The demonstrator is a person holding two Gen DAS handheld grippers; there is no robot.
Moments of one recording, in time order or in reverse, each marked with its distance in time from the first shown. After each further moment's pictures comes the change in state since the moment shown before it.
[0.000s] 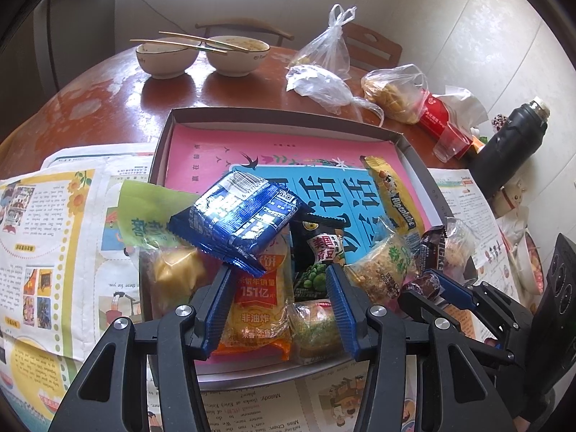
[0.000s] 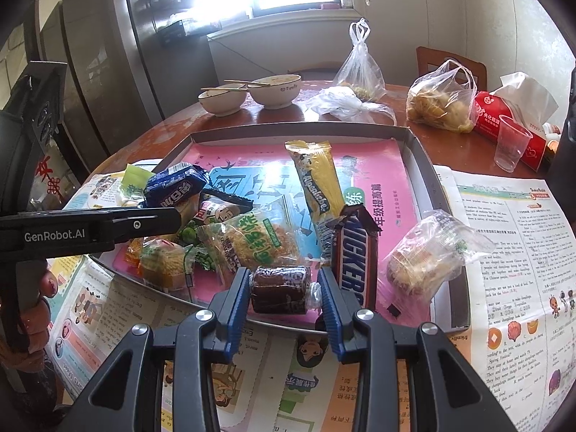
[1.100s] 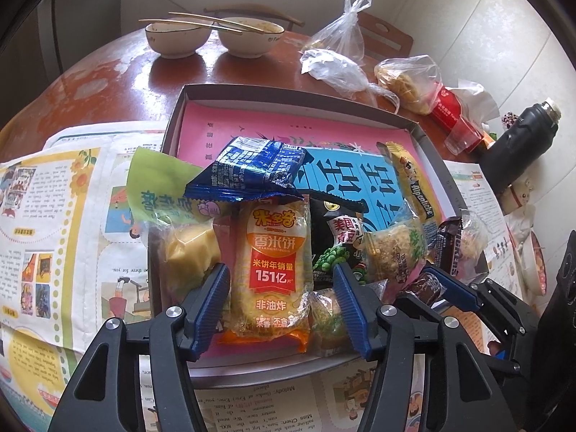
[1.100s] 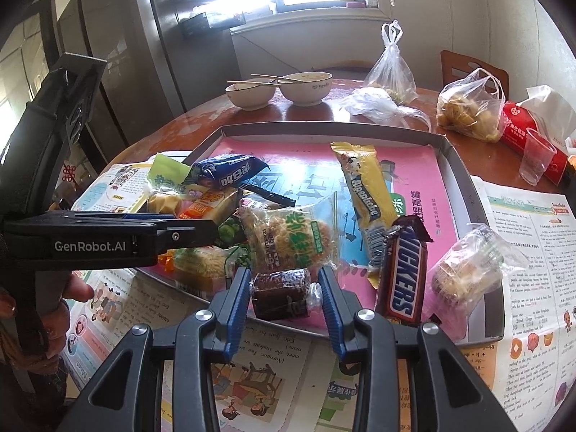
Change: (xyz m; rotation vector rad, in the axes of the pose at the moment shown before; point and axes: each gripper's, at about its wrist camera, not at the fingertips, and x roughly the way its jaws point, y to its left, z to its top) left arm 0.010 0.011 -0.003 -0.030 0.060 0.018; right arm 0.006 0.024 0.004 -0.052 0.016 0.060
